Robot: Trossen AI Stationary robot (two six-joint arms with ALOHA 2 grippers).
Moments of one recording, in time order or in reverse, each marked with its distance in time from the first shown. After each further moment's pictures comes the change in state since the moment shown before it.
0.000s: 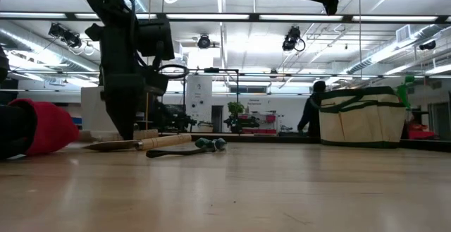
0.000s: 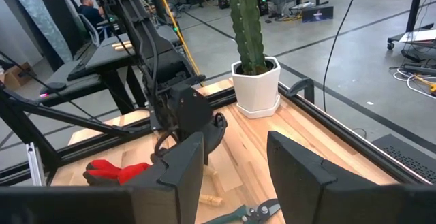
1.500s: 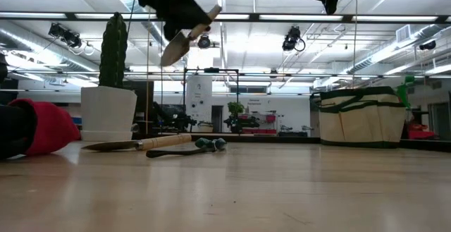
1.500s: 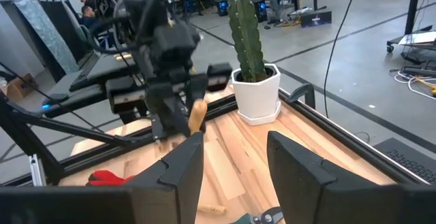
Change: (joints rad) left arm 0.003 -0.272 0.225 0.358 0.062 0.091; right arm -0.002 0.000 0.000 0.028 0.008 0.019
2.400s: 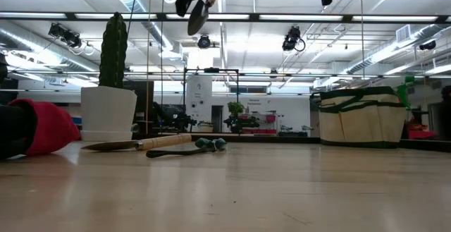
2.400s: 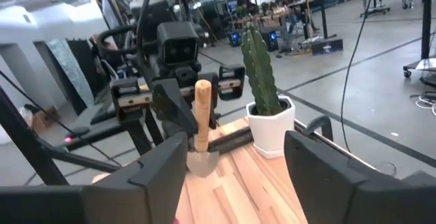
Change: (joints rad) left arm 0.005 0.000 0.105 0.112 0.007 0.005; right arm 0.000 0.000 0.000 0.150 -0.011 0.014
